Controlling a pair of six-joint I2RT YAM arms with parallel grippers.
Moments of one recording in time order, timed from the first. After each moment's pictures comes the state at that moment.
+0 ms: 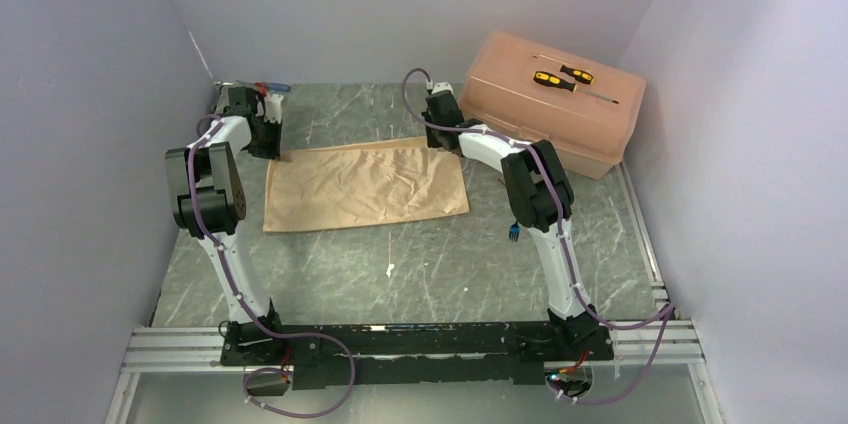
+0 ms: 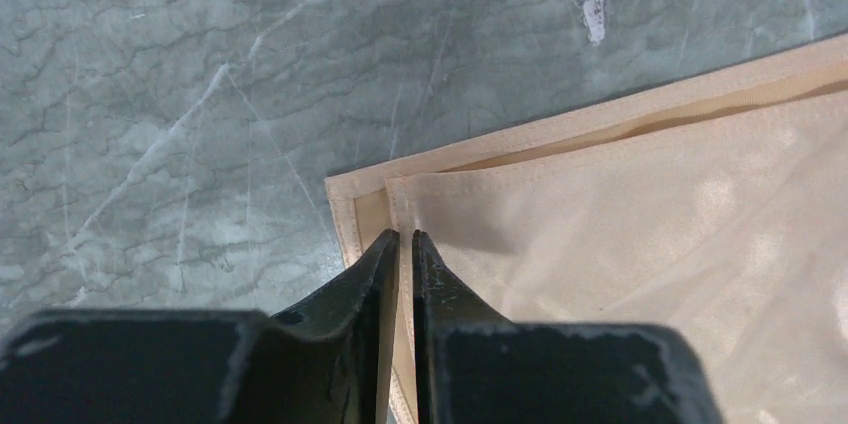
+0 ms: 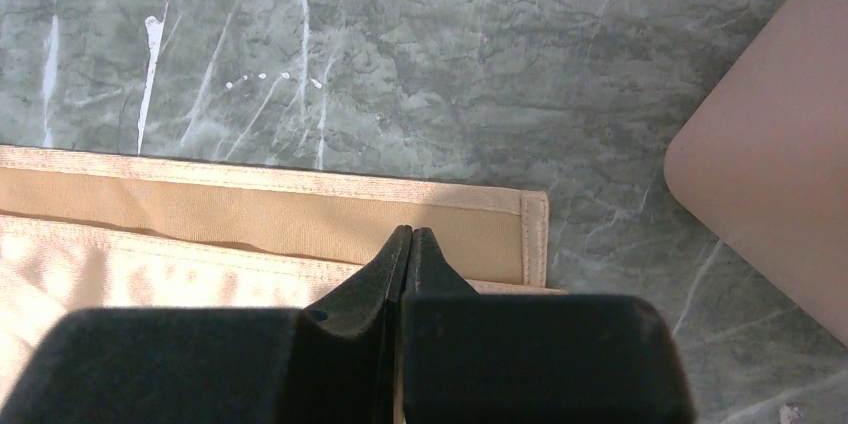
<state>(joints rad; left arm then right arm) 0.17 2.08 1.52 -0.45 0.16 0.26 0.49 2.32 1.75 -0.13 0.17 0.23</state>
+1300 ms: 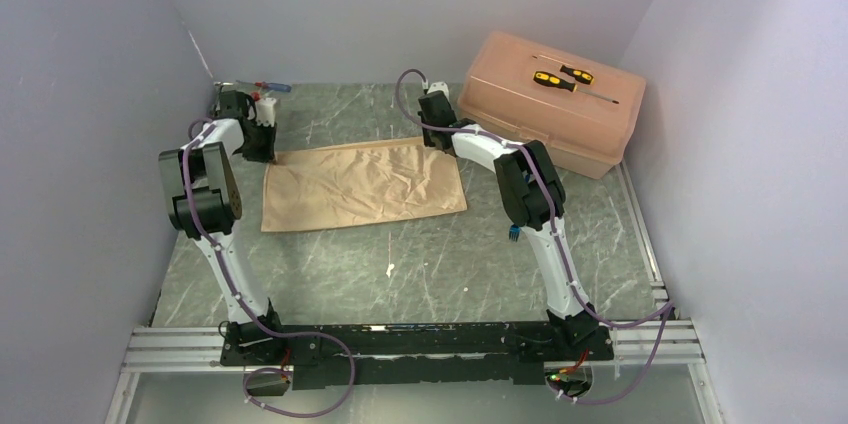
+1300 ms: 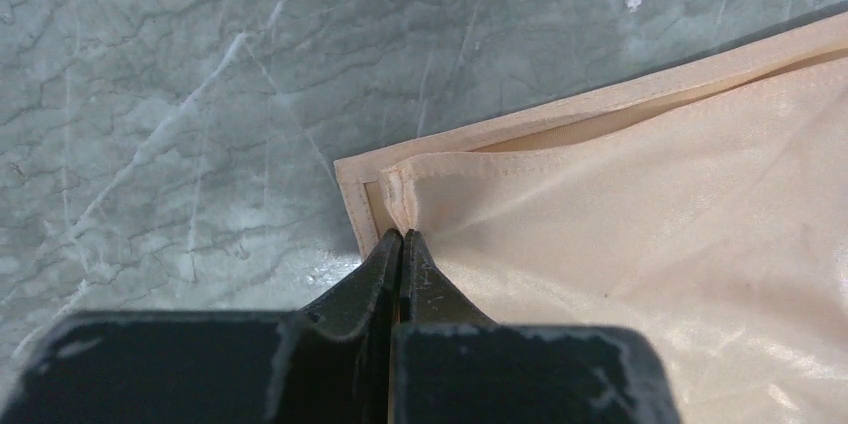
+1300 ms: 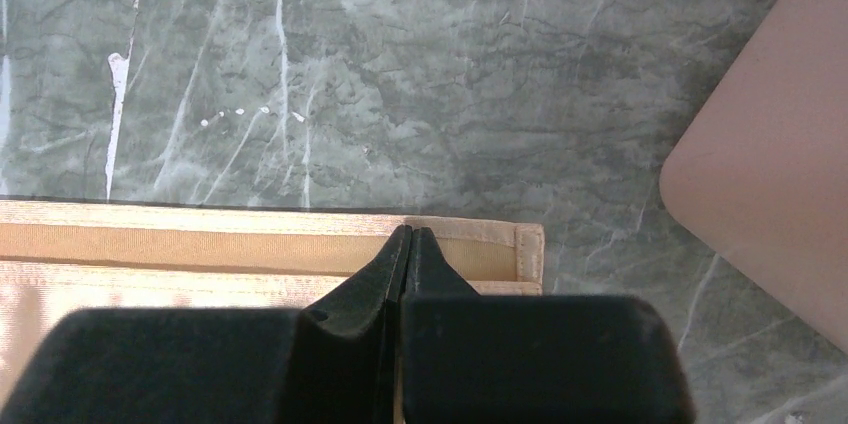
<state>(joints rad) 0.21 2.09 1.51 -0.46 0.22 0.29 0.51 2.38 1.82 -0.15 0.27 0.23</state>
